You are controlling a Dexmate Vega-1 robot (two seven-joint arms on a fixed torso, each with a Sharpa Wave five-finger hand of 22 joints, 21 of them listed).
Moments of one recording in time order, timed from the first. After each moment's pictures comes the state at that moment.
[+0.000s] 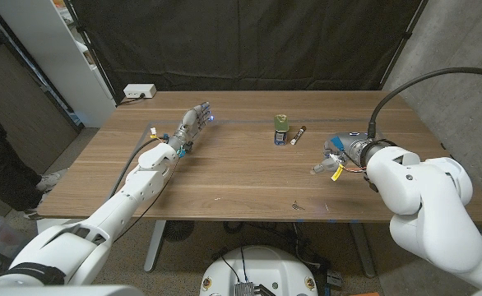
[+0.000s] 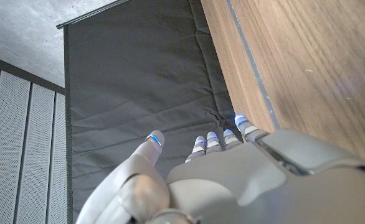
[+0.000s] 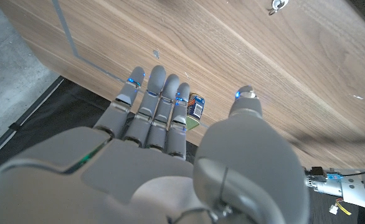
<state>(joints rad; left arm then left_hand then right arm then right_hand) 0.70 0.45 0.37 -1.07 -0.63 -0.29 -0.30 0.10 0.11 0.62 0.09 0.18 -0.12 0.04 0.18 0.17 -0.14 -0.01 0.20 0.19 -0.16 0.03 0.17 0.17 -0.09 0.01 0.30 0.20 -1.25 -0.89 -0.46 -2.73 -1.52 -0.85 1.14 0.71 -0.06 0.01 -0.08 0.35 0.60 0.06 0.33 0.39 0.47 0.04 0.83 0.85 0.50 -0.05 0.88 1.04 0.51 0.09 0.28 0.24</state>
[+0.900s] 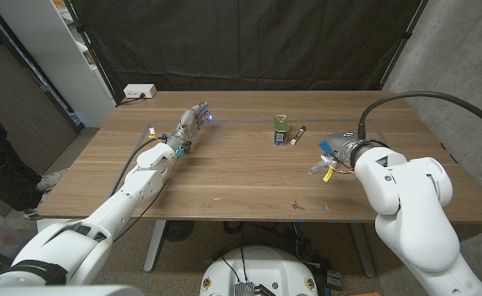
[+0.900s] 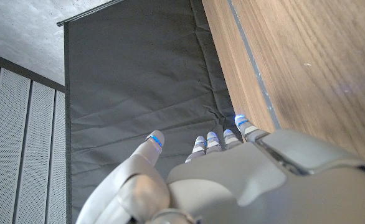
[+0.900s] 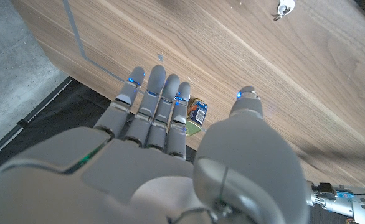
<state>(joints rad) 0.69 0.44 0.36 -1.04 -0.63 -0.30 -0.33 0.10 0.11 0.62 0.10 0.18 -0.12 0.04 0.18 0.17 -0.14 -0.01 0.20 0.19 -0.16 0.03 0.17 0.17 -0.09 0.01 0.30 0.20 -1.37 -0.48 -0.33 -2.67 -1.72 -0.43 1.20 0.71 -0.06 -0.01 -0.08 0.36 0.61 0.06 0.34 0.40 0.47 0.04 0.85 0.88 0.51 -0.05 0.92 1.06 0.51 0.09 0.29 0.23</state>
